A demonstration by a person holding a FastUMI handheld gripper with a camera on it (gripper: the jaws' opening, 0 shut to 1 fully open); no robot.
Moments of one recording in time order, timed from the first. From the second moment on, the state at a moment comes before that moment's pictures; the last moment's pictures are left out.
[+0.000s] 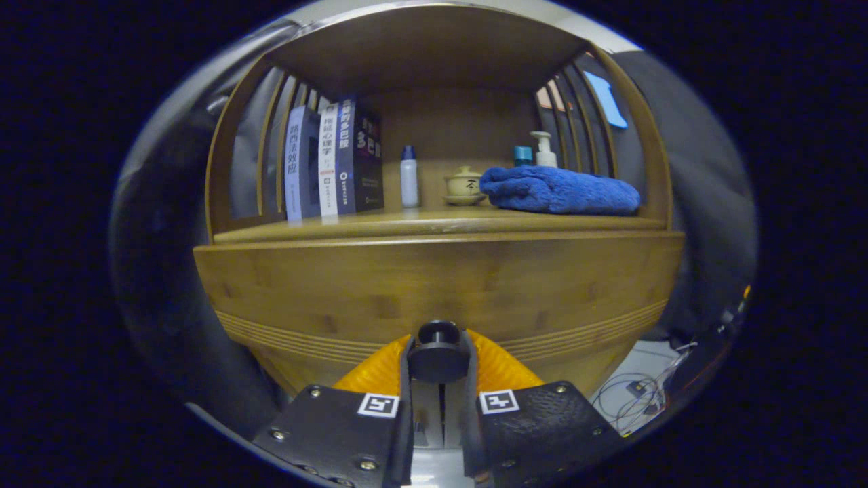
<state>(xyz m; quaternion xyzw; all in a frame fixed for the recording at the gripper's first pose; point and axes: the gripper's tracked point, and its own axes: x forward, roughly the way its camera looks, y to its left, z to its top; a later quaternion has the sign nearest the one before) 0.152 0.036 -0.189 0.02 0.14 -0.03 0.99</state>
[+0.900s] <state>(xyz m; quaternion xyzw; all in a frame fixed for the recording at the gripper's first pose) -0.003 0.040 -0.186 0.03 0.15 -0.03 0.99</state>
